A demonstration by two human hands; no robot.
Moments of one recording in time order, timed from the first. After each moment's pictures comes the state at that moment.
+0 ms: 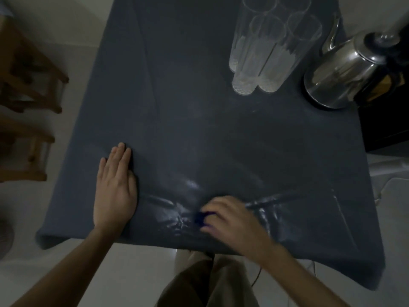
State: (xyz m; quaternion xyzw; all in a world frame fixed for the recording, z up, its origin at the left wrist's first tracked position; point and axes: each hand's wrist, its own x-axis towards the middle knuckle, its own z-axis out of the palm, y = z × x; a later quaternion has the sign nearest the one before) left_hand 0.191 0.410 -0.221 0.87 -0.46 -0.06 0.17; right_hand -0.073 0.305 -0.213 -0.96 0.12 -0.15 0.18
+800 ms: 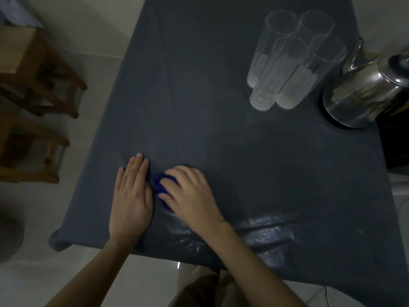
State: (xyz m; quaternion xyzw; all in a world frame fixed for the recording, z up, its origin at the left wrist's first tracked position) left_hand 0.192 0.412 -0.219 0.87 -0.46 -0.07 0.15; right_hand 0.071 0.309 -0.213 -0.94 0.21 -0.19 0.18
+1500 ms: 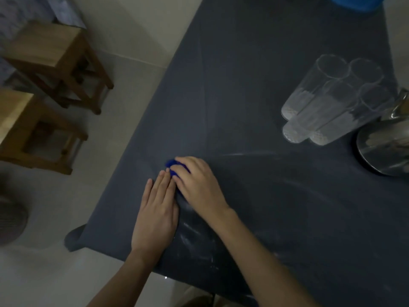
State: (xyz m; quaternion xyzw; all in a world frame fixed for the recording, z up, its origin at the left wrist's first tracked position) left_hand 0.193 0.411 -0.216 0.87 -0.47 -0.06 0.08; right_hand 0.148 0.272 -0.213 -0.95 0.17 -0.18 0.18
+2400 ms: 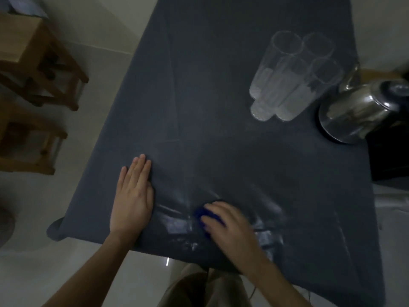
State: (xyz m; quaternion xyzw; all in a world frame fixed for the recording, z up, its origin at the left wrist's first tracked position) left_hand 0.194 0.411 -0.215 0.87 -0.46 -0.07 0.12; right_hand -0.044 0.306 -0.224 -0.95 0.21 -0.12 0.18
